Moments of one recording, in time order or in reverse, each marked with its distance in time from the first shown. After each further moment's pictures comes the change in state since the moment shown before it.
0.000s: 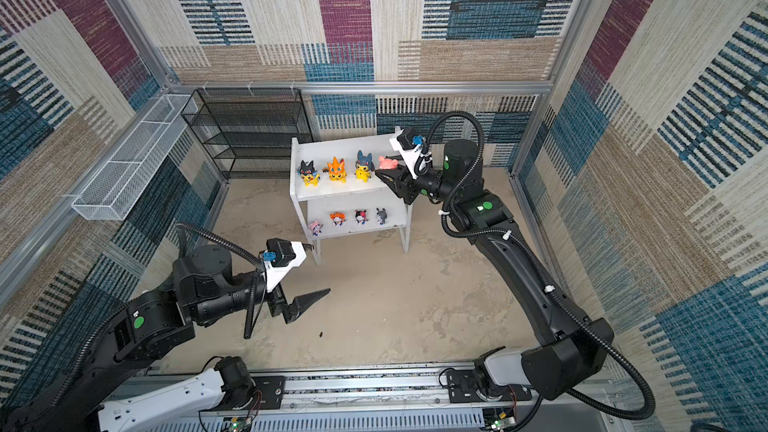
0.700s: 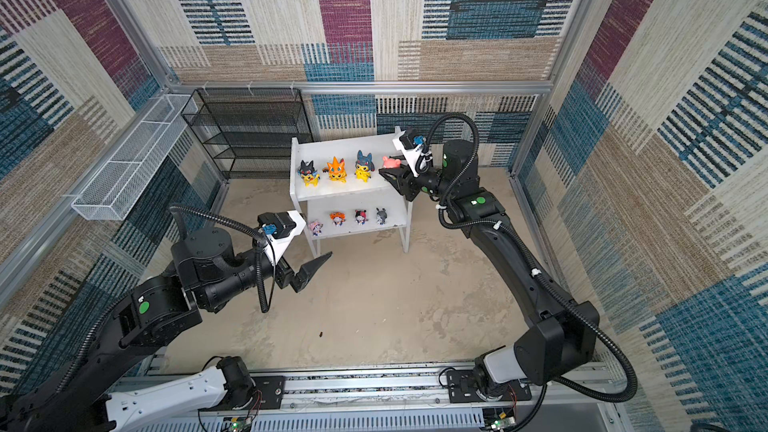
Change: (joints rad) left arm 0.000 0.078 0.086 0.070 -0.160 0.023; right arm -0.047 0.060 -0.049 0.100 -0.034 -0.002
